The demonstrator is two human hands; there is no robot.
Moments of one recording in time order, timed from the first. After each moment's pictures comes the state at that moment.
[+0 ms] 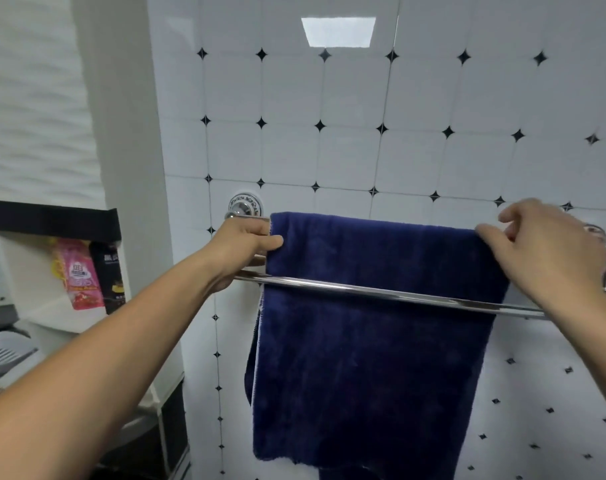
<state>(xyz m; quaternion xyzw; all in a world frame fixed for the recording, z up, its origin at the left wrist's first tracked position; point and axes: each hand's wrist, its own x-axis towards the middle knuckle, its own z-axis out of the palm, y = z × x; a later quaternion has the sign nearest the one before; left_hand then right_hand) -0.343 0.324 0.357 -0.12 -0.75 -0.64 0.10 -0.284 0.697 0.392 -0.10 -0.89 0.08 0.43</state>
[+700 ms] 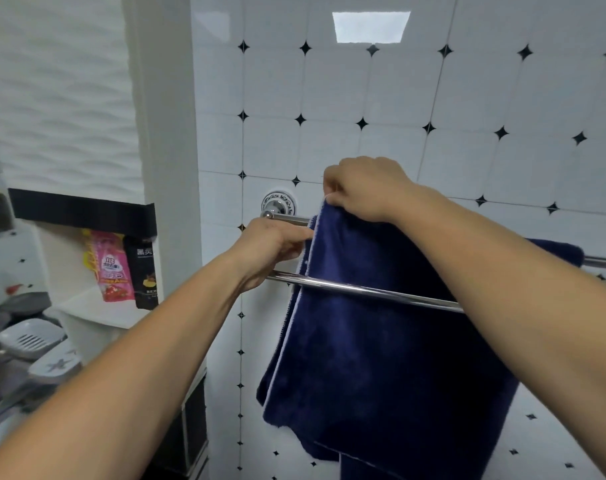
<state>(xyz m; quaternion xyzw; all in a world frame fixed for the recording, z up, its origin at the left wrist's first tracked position) -0.349 0.309 0.358 -0.14 -0.68 -0.72 0.08 -0.372 0.483 0.459 0.29 -0.90 -0.07 0.30</state>
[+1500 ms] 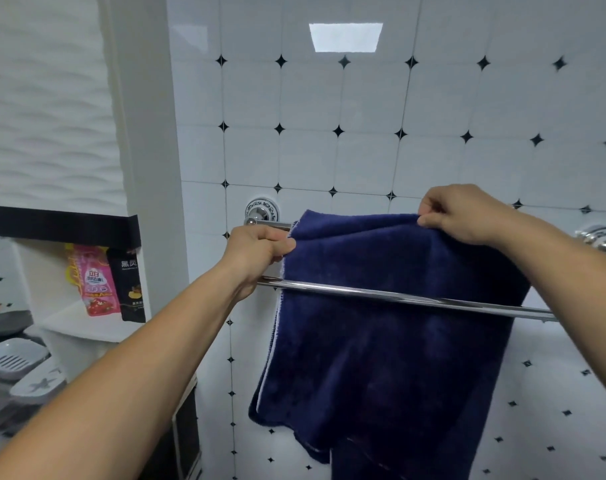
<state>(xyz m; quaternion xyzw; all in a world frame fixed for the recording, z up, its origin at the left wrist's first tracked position) -0.343 0.318 0.356 -0.04 -0.70 -0.69 0.17 -0.349 0.631 0.443 0.16 -0.96 0.09 0.23</state>
